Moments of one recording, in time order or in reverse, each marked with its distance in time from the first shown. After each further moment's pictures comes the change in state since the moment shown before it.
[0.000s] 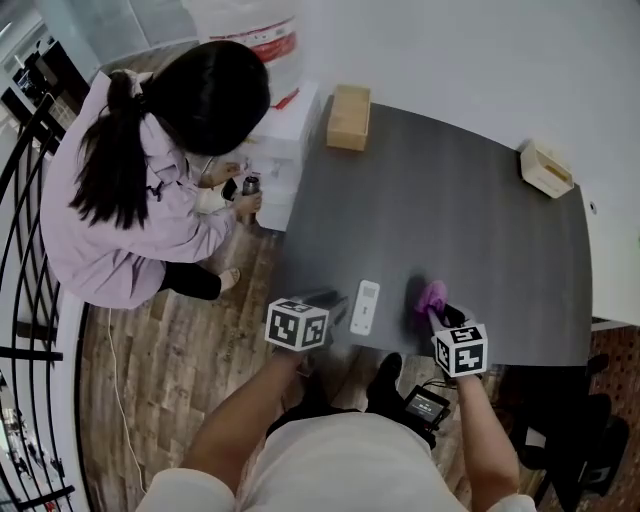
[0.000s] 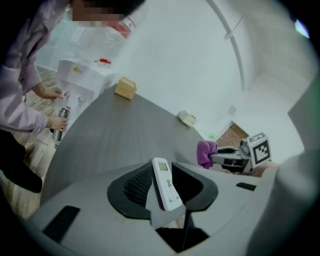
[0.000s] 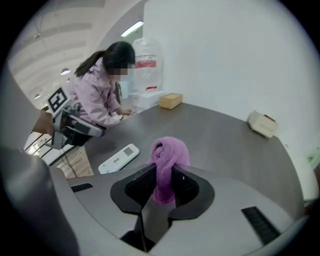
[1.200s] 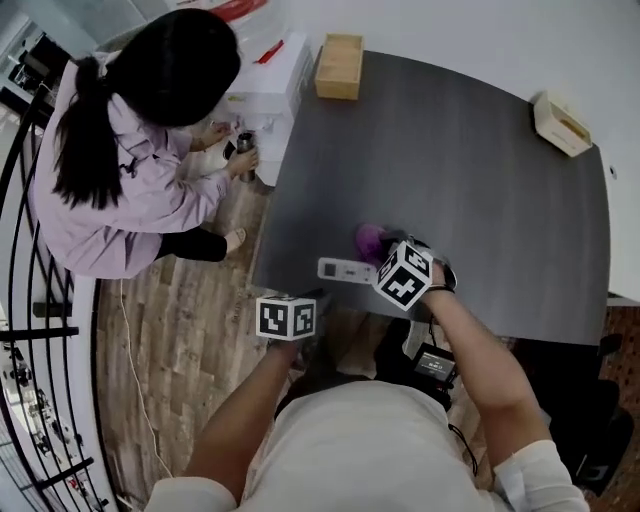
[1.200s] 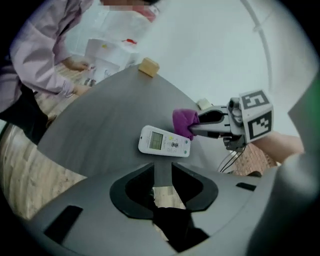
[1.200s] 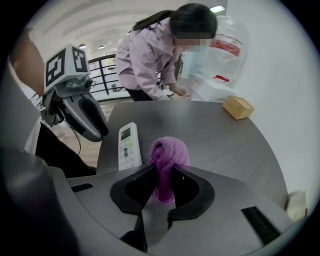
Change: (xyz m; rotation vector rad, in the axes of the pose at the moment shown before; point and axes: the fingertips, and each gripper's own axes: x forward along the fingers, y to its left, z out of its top) left arm -0.002 0.003 -0.092 -0.223 0.141 0.178; right arm 0.091 0.097 0.022 -0.670 0.181 0.352
